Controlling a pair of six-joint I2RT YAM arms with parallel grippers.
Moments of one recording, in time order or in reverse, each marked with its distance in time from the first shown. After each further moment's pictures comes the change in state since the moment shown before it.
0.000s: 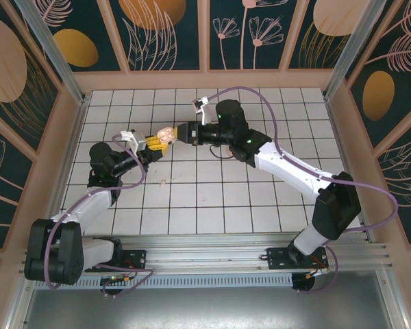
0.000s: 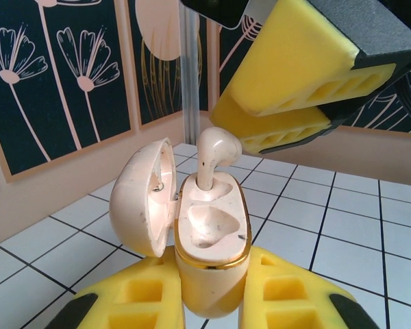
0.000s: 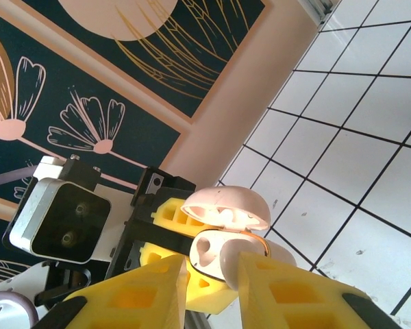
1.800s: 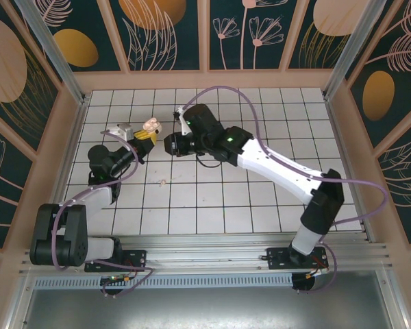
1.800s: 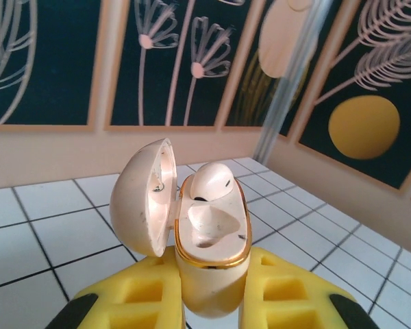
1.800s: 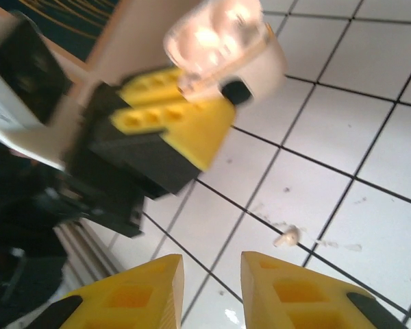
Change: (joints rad) left arm 0.089 0.121 -0.044 0.178 -0.237 -0.311; right arm 0.193 0.142 0.328 -0.544 0.381 -0.113
